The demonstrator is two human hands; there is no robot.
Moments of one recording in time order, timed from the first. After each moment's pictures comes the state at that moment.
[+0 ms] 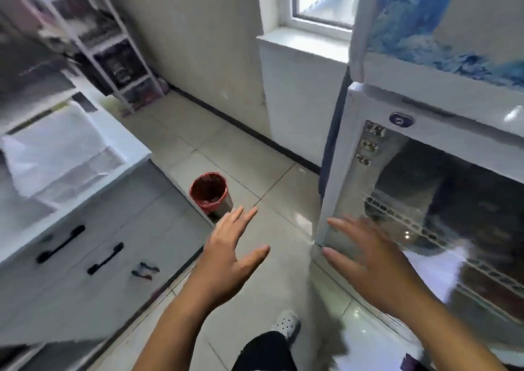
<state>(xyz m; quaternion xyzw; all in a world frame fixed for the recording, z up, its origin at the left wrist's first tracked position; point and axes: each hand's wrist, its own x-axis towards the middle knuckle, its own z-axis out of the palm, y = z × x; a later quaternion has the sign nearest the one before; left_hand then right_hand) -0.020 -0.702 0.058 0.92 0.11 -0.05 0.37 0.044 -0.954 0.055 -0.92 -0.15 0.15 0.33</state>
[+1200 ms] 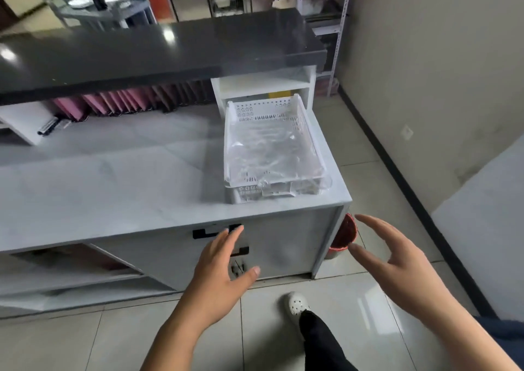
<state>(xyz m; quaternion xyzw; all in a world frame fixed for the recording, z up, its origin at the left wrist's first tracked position) -0.098 -0.316 0.030 0.78 0.45 0.09 0.42 0.153 -0.480 0.075 -0.81 -0.38 0.24 0.37</state>
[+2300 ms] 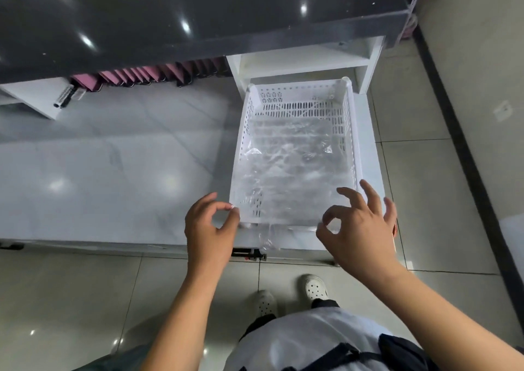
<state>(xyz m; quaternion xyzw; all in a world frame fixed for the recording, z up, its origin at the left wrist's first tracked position) 0.013 -0.171 0.016 0.64 0.65 0.29 0.29 0.231 -0.269 0.019 -0.82 -0.52 0.16 0.18</state>
